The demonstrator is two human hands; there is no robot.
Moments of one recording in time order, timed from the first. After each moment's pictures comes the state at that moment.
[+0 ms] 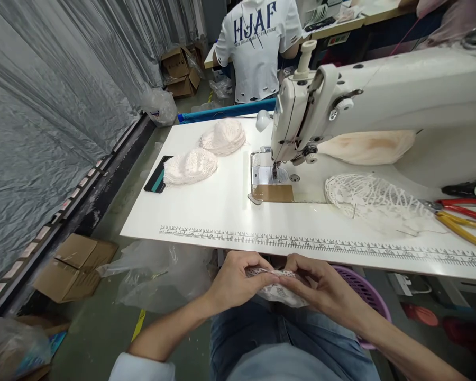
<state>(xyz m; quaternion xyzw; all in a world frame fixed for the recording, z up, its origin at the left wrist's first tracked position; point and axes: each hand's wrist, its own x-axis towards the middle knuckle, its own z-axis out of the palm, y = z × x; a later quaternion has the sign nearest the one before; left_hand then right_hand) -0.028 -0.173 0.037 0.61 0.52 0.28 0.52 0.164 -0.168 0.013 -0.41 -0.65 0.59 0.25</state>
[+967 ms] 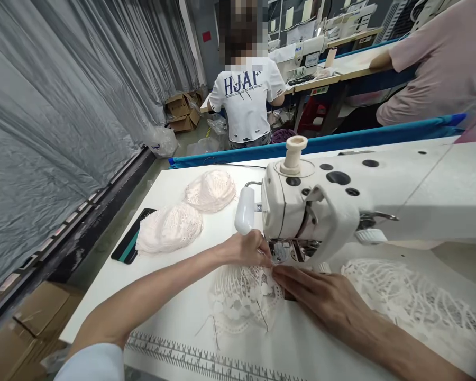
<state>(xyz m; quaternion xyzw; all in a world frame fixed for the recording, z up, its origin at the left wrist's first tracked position) 0.001 0.075 0.036 0.78 0.45 0.13 0.42 0.203 0.000 -0.004 -0.28 -0.93 -0.03 0.25</state>
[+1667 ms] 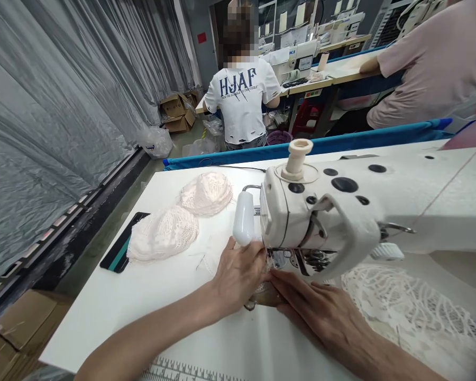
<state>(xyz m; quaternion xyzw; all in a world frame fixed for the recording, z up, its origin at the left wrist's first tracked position) -0.001 0.033 0.019 0.91 0.39 0.17 0.02 0.192 -0.009 -0.003 -0.36 -0.90 0.04 0.26</state>
